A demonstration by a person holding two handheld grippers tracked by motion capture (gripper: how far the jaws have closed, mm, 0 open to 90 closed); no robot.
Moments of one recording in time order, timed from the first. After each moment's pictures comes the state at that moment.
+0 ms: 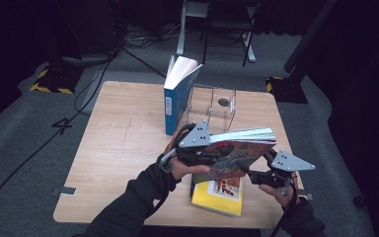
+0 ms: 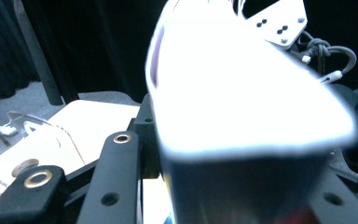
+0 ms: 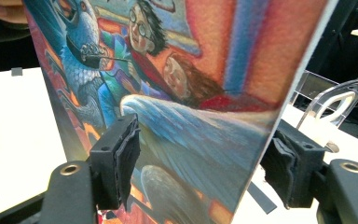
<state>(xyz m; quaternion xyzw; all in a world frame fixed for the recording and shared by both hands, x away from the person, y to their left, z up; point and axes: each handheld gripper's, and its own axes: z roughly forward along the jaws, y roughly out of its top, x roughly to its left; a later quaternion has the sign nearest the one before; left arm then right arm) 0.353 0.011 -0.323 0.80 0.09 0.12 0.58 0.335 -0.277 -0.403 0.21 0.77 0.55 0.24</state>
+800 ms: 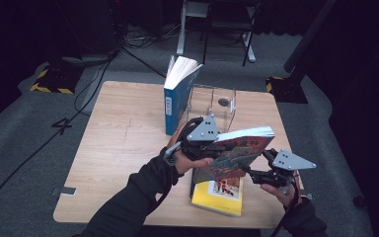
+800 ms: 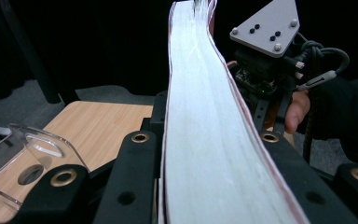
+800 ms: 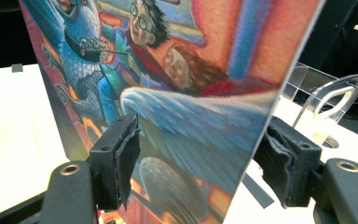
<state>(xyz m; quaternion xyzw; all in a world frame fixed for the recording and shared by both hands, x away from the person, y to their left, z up) 0.357 0.005 -0.304 0.82 0.07 0.12 0.56 0.337 -0.282 -0.403 0.22 0.77 0.55 0.23</state>
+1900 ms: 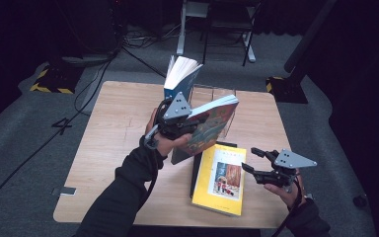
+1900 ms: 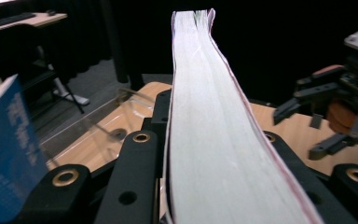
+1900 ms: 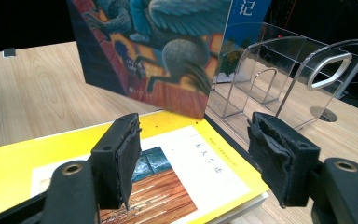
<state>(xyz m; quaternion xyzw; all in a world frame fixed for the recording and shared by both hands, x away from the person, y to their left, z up) 0.396 0.062 -0.300 0.79 0.21 0.21 0.54 0.344 -0.296 -0.414 0.24 0.79 0.53 0.22</state>
